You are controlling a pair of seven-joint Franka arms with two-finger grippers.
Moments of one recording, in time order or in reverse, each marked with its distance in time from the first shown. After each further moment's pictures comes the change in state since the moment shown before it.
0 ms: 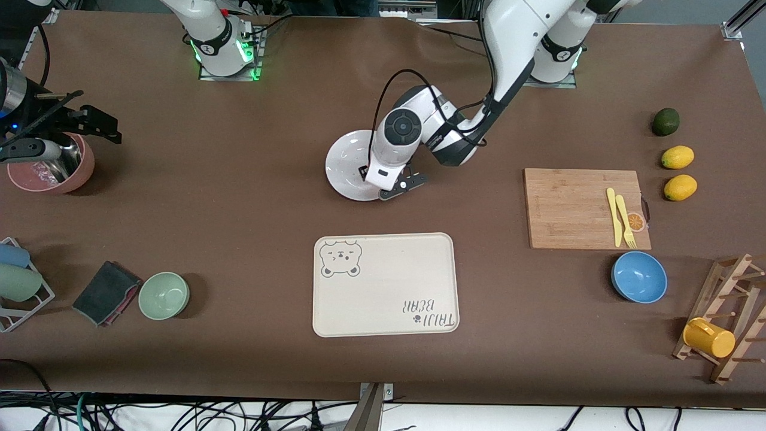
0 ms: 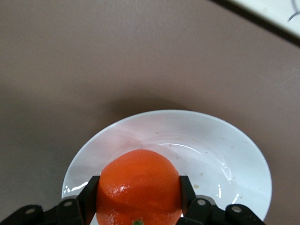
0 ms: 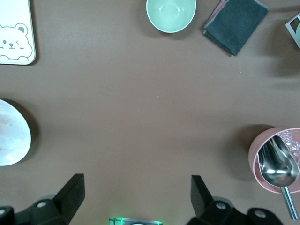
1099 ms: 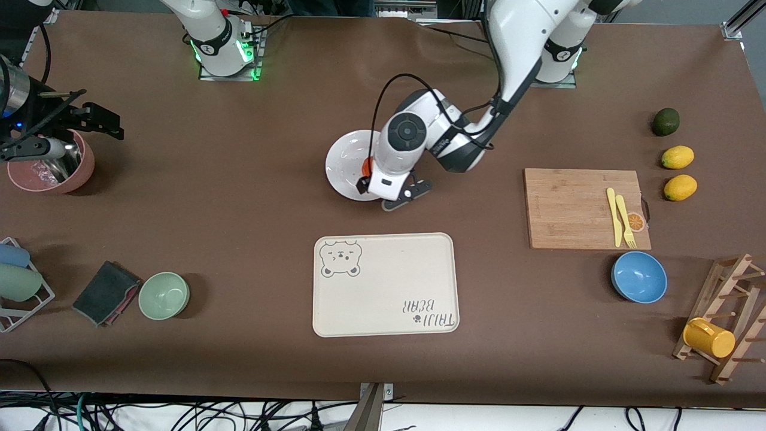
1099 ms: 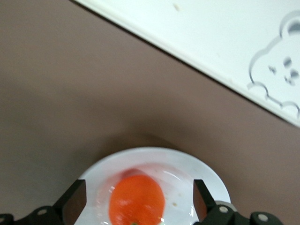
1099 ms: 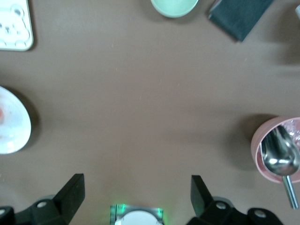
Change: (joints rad) left arm 0.049 -0.045 0.050 0.090 0.012 -0.116 -0.032; right arm 0.008 0.006 0.001 0.000 0.000 -0.073 -0.002
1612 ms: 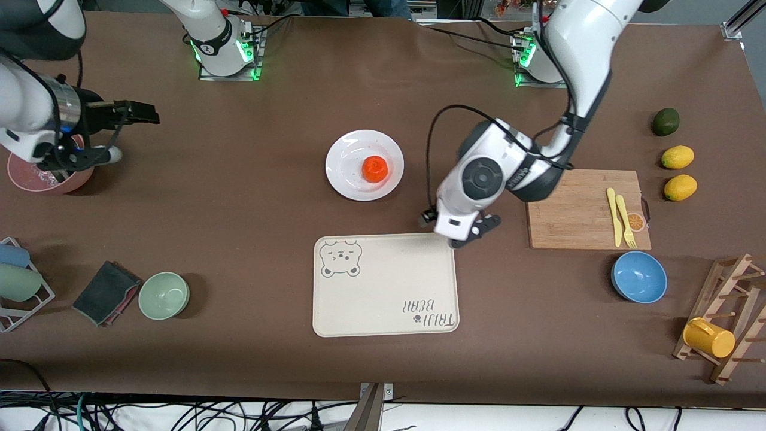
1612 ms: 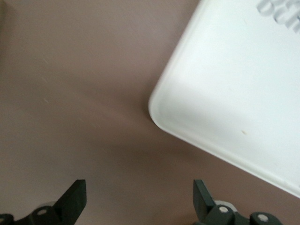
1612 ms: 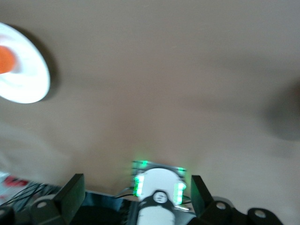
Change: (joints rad) left arm 0.243 -0.032 0.003 0.014 0.076 -0.164 0.224; right arm 0.028 0.107 0.004 -0.016 0.142 -0.153 0.000
